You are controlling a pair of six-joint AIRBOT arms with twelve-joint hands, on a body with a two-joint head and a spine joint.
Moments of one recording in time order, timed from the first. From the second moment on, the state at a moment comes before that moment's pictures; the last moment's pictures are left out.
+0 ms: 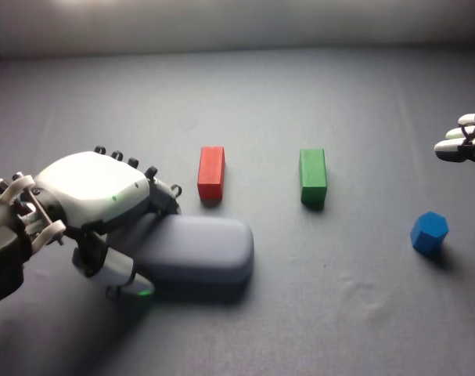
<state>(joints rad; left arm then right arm) 0.91 -1.02 1.10 -0.15 -0.56 1.04 -0.97 -0.85 1.15 -0.11 0.99 -0.49</state>
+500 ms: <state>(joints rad) 0.91 -0.91 1.04 -0.15 -0.74 1.00 -0.97 -0.85 1.15 -0.11 0.99 -0.49</state>
